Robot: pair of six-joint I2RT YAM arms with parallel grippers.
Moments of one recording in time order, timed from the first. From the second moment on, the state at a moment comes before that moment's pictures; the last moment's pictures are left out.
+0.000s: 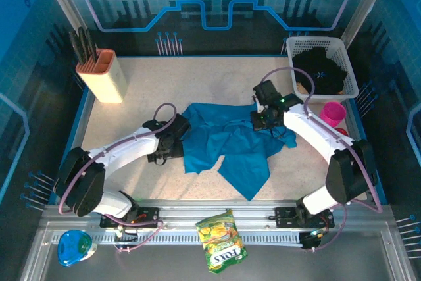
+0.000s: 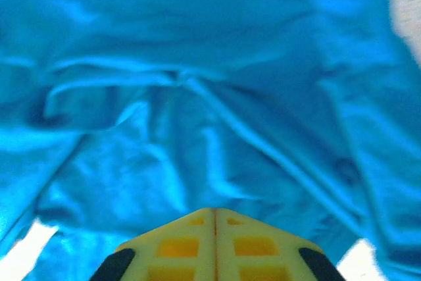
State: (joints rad) left arm -0.57 1.43 0.86 -0.88 -0.23 -0.87; right arm 0.46 1.51 1.18 -0.85 0.06 0.29
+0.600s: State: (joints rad) left arm -0.44 1.60 0.83 -0.51 -0.09 -0.82; right arm 0.68 1.52 1.08 -0.82 -0.03 0.42
